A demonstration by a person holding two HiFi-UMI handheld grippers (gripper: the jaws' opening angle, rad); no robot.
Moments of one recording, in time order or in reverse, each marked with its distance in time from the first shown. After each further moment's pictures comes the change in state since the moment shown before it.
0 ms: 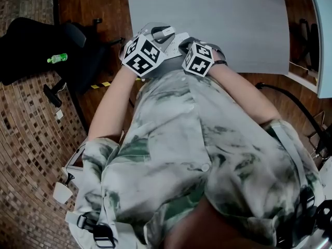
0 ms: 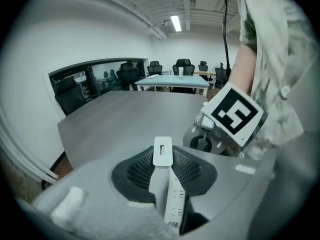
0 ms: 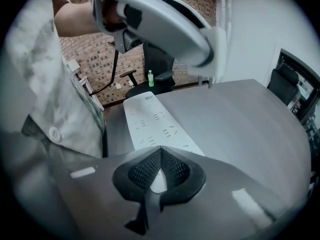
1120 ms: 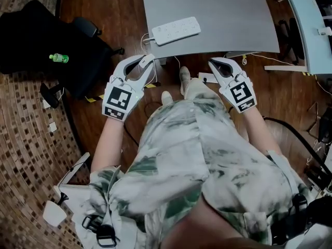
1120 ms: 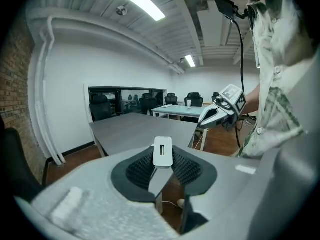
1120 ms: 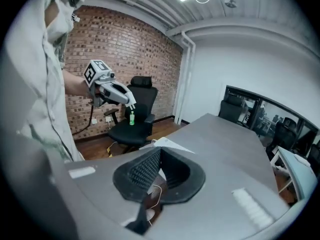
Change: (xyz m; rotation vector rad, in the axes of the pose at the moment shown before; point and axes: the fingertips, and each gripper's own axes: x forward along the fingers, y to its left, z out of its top) left arm -0.235 -0.113 -0.080 -0.195 -0.369 0.202; right arm -0.189 0.144 0.036 0.165 -0.424 -0.459
